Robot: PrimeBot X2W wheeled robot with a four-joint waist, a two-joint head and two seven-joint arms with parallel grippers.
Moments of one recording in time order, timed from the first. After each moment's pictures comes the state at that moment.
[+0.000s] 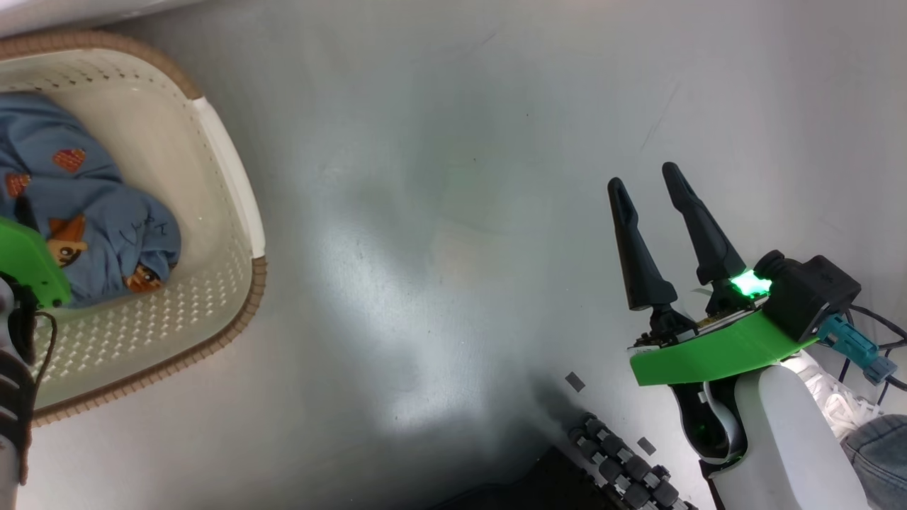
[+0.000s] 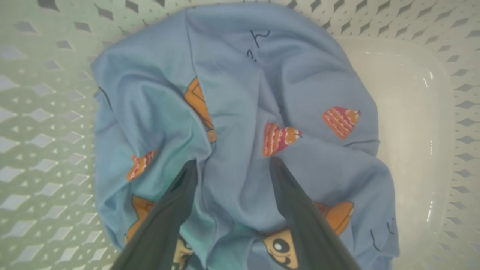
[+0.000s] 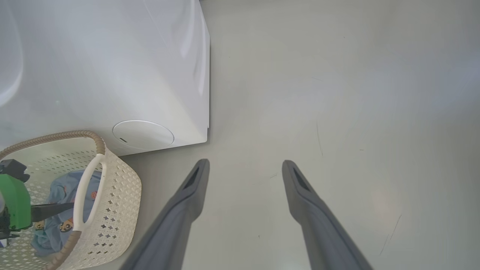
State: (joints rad) left arm -1.03 0.33 -0.14 1.29 -0.32 0.01 -0.10; right arm -0.36 -0.05 0.15 0.06 0.35 0.13 -0.26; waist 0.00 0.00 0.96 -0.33
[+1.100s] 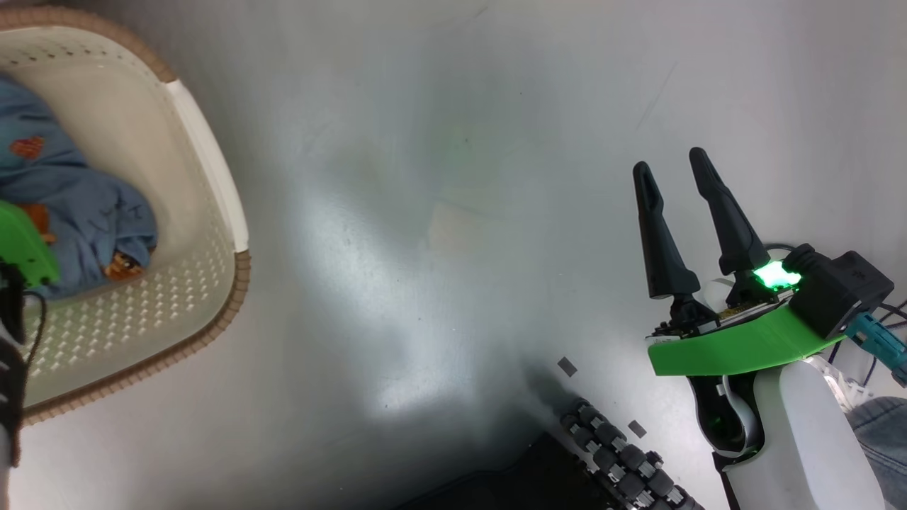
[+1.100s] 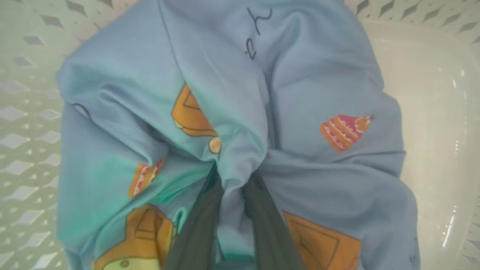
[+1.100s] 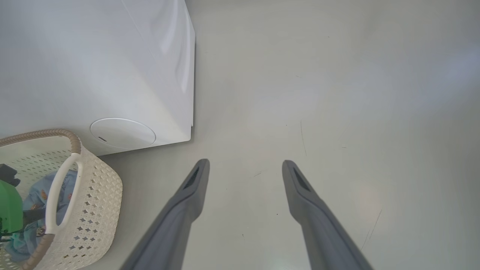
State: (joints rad) left arm -1.07 0.34 -0.17 1.29 -0.35 0.04 -0.09; right arm -0.36 -0.05 0.11 0.03 0.35 0.13 -0.26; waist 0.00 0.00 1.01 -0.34
